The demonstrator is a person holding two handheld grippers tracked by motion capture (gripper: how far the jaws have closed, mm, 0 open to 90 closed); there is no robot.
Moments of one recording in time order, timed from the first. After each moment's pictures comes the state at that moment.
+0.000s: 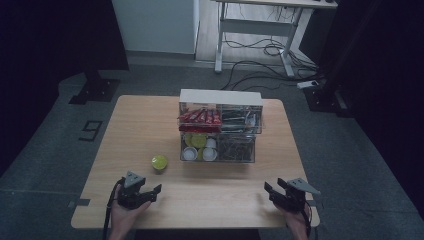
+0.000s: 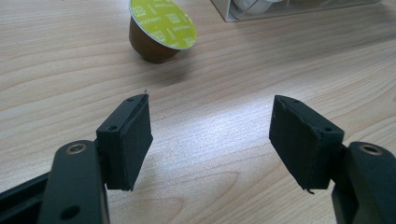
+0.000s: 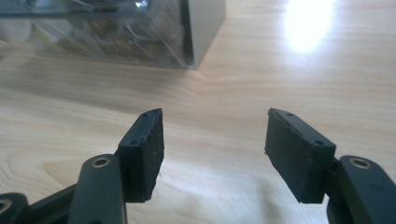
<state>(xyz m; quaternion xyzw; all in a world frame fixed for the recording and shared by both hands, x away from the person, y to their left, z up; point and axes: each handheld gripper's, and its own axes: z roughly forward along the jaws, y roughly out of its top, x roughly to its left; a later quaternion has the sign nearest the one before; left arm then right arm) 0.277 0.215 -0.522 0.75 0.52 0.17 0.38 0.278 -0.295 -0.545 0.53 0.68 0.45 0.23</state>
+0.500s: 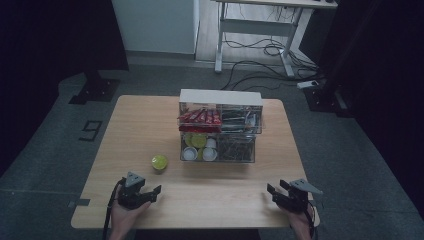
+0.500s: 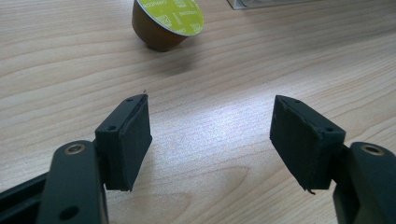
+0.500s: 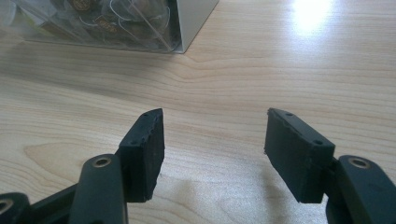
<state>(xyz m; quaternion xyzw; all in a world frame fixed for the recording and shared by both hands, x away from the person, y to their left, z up) 0.279 0.216 -0.528 0.75 0.52 0.17 0.37 0.282 -0.304 -0.552 0.53 0.69 0.44 0.22</state>
